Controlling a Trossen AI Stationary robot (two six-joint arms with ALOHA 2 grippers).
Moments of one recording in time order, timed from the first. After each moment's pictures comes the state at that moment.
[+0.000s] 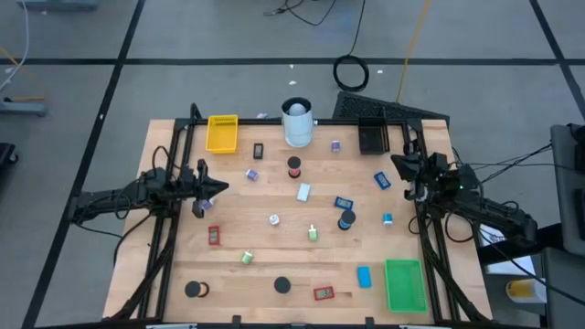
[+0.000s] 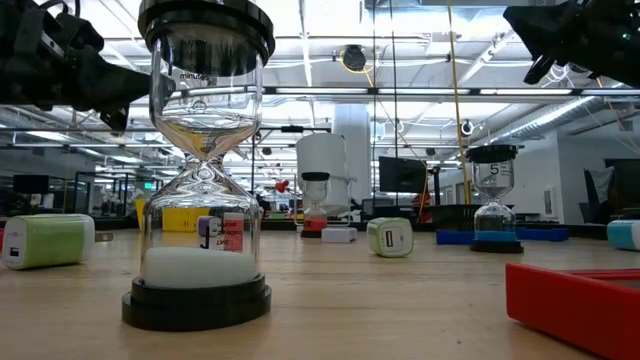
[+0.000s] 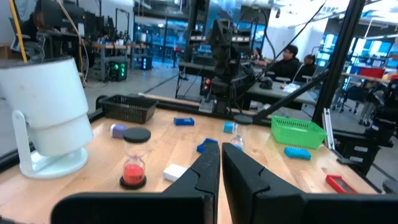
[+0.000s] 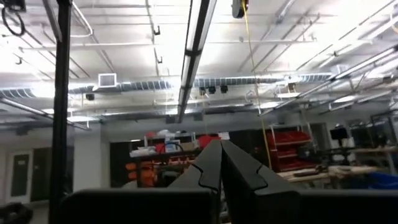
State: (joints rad) left arm 0.14 0.01 0.02 0.06 0.08 -0.13; right arm -0.43 0.09 0.01 0.67 -0.21 0.23
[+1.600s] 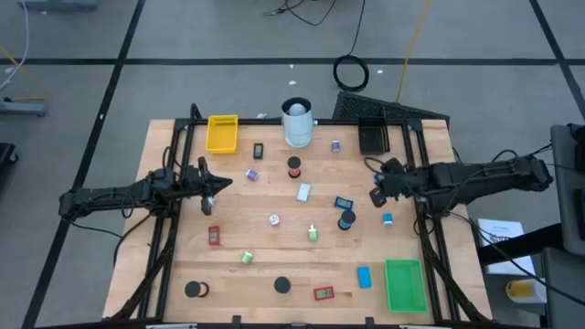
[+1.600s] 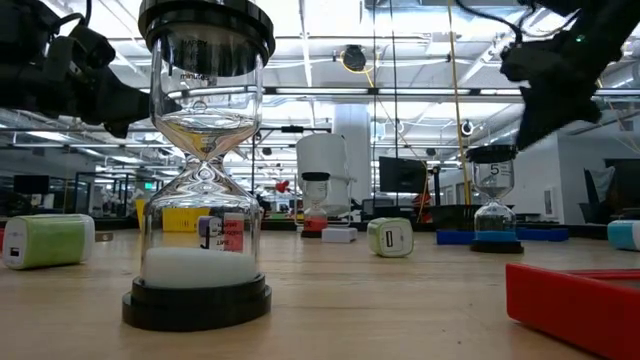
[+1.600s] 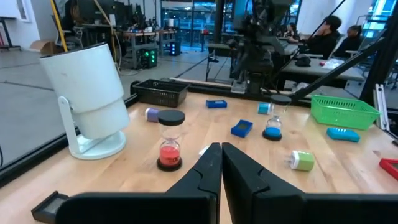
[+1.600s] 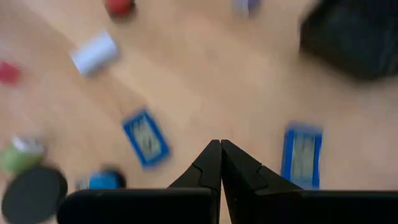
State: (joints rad) left arm 0.13 0.15 0.02 0.10 -0.05 -0.06; right arm 0.08 0.85 0.68 -0.92 0.37 0.96
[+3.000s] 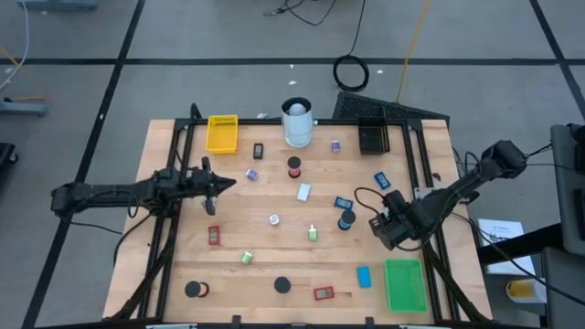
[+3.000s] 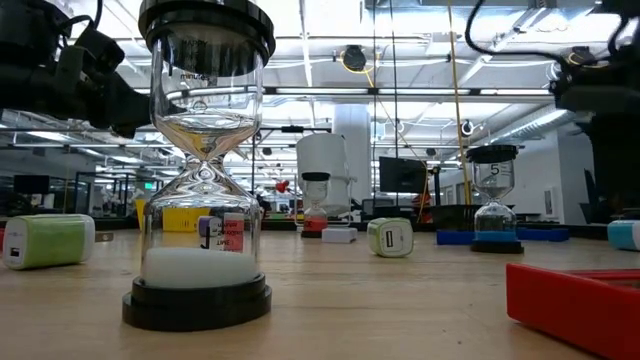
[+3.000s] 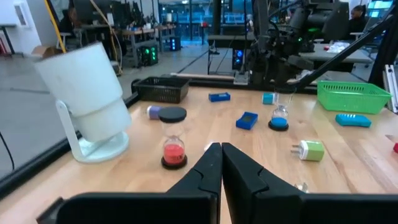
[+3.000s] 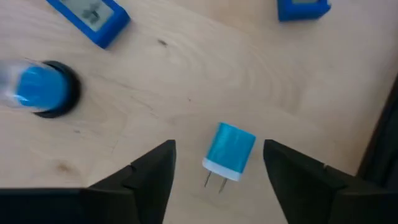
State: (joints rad) left arm 0.13 0.32 0.02 0.24 -0.04 0.00; right arm 0.56 1.22 0.68 -1.12 0.33 1.74
